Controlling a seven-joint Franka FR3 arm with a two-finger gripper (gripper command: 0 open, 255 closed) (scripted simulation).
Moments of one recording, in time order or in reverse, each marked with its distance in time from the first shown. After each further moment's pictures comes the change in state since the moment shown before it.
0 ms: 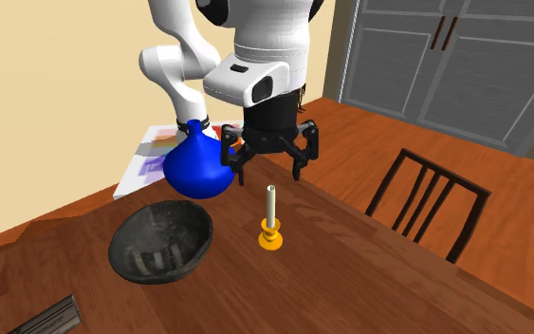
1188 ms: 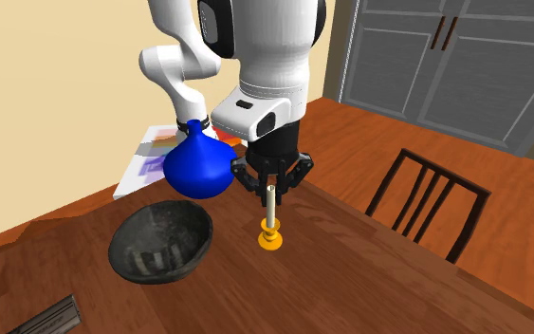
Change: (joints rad) arm 0.005 0.047 -0.001 -0.038 -0.011 0.086 0.010
